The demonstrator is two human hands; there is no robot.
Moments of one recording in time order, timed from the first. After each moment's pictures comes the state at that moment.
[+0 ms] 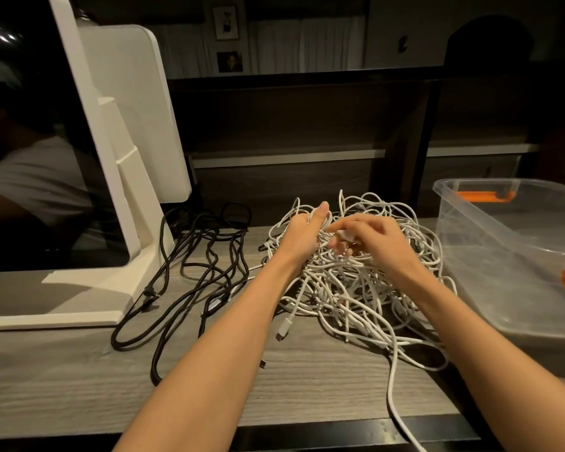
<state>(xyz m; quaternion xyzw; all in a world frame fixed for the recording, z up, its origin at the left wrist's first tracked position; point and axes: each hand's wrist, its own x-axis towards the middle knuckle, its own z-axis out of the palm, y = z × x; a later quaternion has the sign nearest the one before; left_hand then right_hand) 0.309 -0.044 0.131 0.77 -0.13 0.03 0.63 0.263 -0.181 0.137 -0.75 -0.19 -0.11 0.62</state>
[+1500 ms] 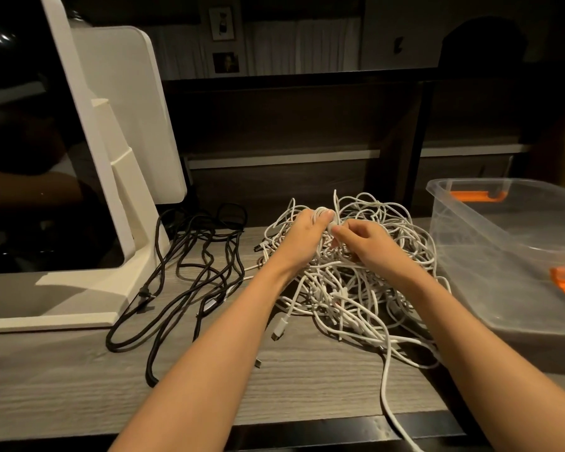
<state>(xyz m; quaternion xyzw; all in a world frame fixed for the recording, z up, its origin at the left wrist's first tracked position) 0.299 -0.047 0.135 0.78 -0.20 0.05 0.60 0.276 -0.186 0.131 -0.84 -0.16 -0.12 0.51</state>
